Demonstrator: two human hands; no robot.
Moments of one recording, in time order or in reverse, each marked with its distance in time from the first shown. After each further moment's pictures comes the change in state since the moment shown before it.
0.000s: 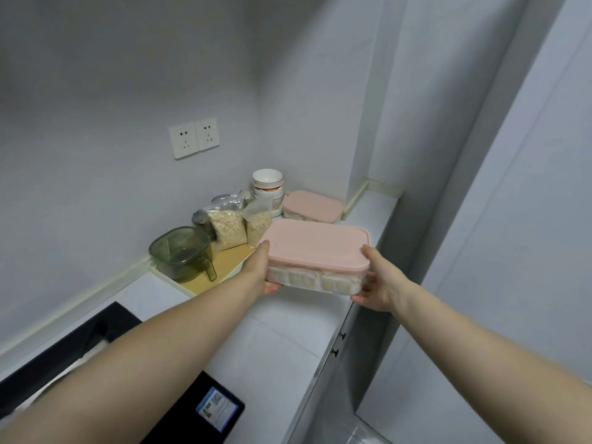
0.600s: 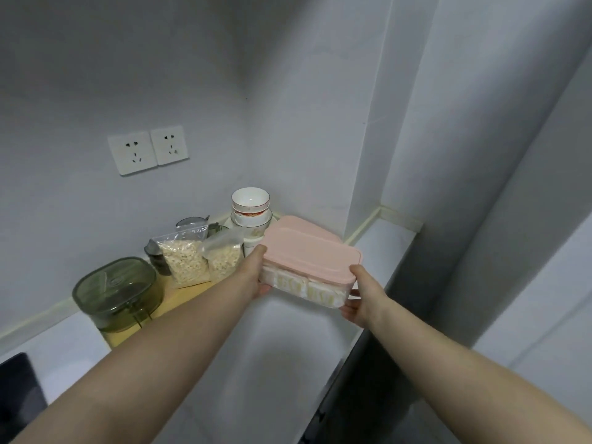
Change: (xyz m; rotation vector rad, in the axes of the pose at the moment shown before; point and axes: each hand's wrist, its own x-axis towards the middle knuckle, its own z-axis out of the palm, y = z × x) left_hand 0.173 0.051 0.127 -0.084 0.154 -0.015; right_hand 0.187 -0.111 0.002 -0.131 -0.007 0.029
